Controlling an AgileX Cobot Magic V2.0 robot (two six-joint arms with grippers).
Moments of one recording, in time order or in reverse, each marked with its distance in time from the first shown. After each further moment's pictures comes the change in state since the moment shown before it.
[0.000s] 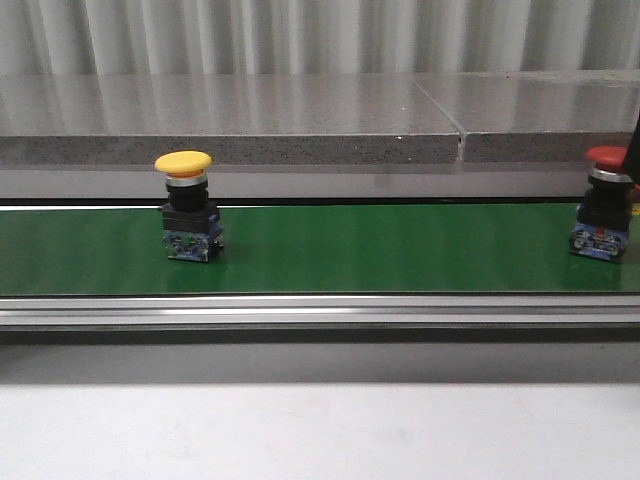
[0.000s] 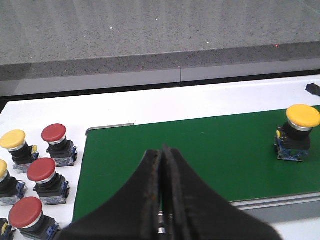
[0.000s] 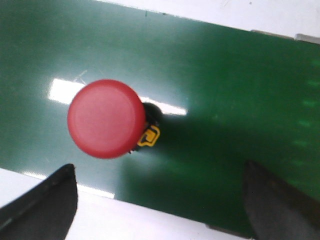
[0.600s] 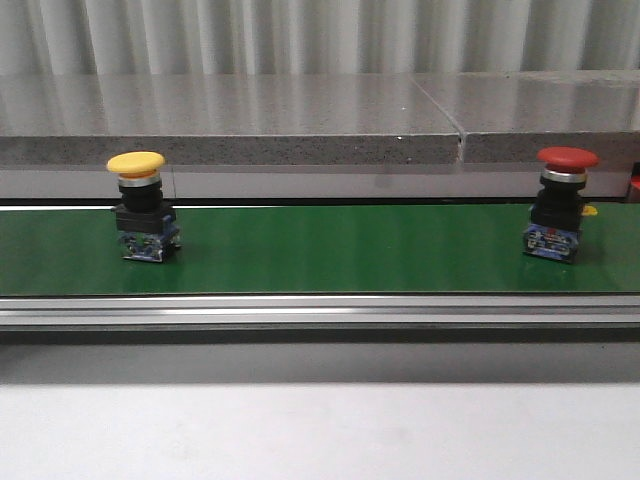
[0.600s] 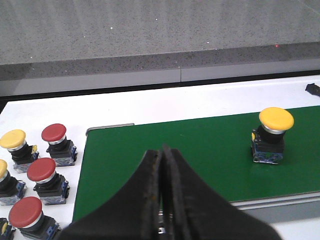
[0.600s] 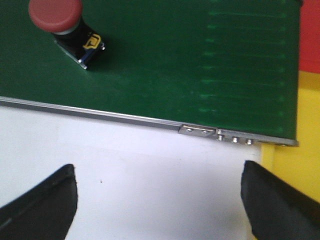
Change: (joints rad) left arm 0.000 0.000 0.000 0.000 0.000 0.000; right arm -0.014 -0.412 0.183 -0.117 0.111 0.141
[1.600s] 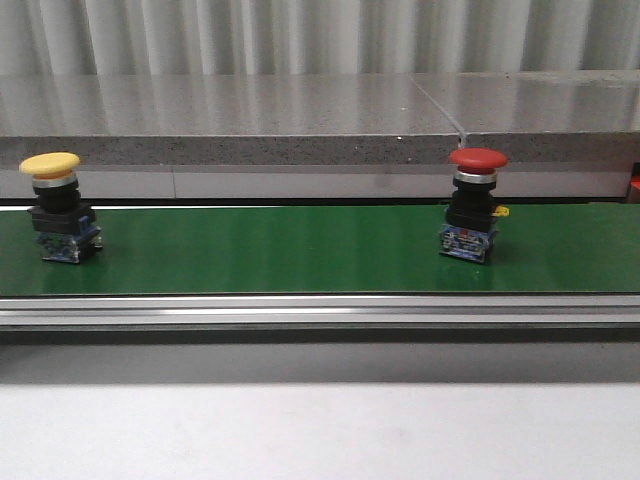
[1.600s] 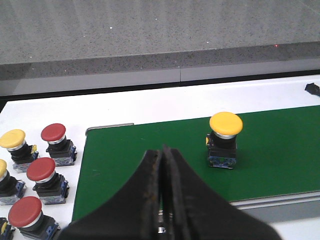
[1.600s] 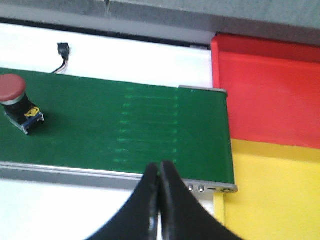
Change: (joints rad) left arm 0.000 0.000 0.000 0.000 0.000 -0.002; right arm -0.002 -0.333 0.066 -0.109 -0.120 0.073
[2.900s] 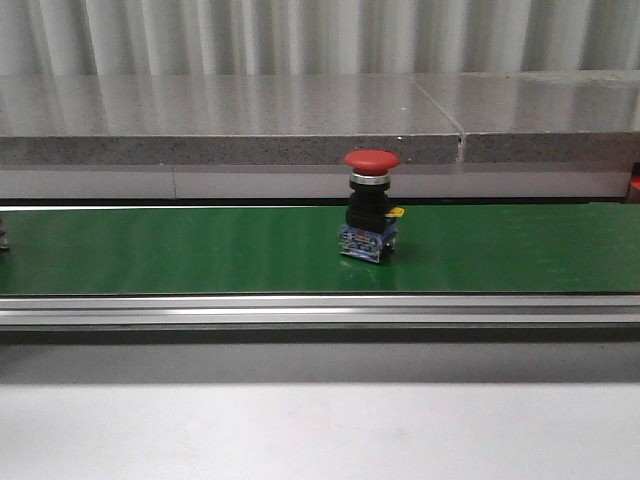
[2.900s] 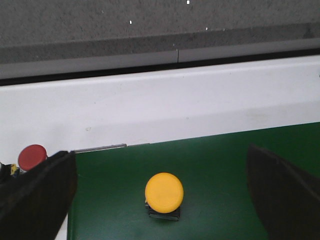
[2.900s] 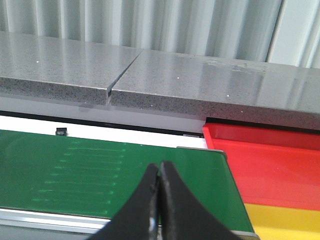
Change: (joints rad) left arm 0.000 0.600 -0.500 0.000 0.153 -0.001; right arm 0.000 -0.641 0.770 -0.005 -0.747 -0.002
